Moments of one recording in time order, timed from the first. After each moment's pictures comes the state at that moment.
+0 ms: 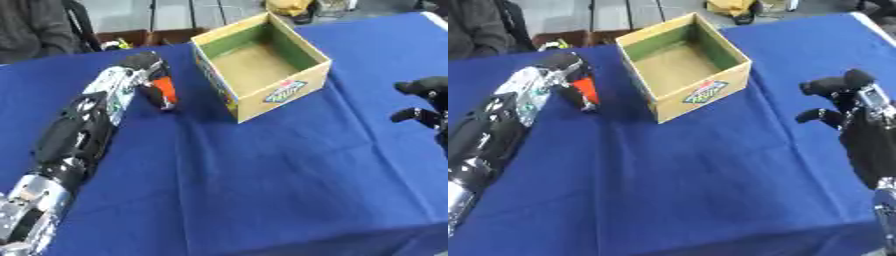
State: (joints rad) left arm -0.98 0.32 -0.05 -0.78 -1.08 -0.05 -0.27; right arm -0.22 -0.33 0.08 -1.93 -0.30 0.07 0.11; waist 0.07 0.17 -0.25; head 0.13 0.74
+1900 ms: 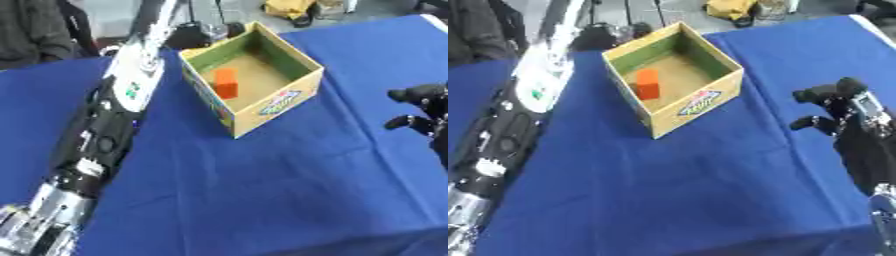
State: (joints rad) left arm -0.77 0.33 -0.05 -1.45 -0.37 -0.12 0.21; right arm -0.23 -0.32 0.08 -1.92 -0.30 0.07 0.12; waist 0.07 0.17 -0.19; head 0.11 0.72
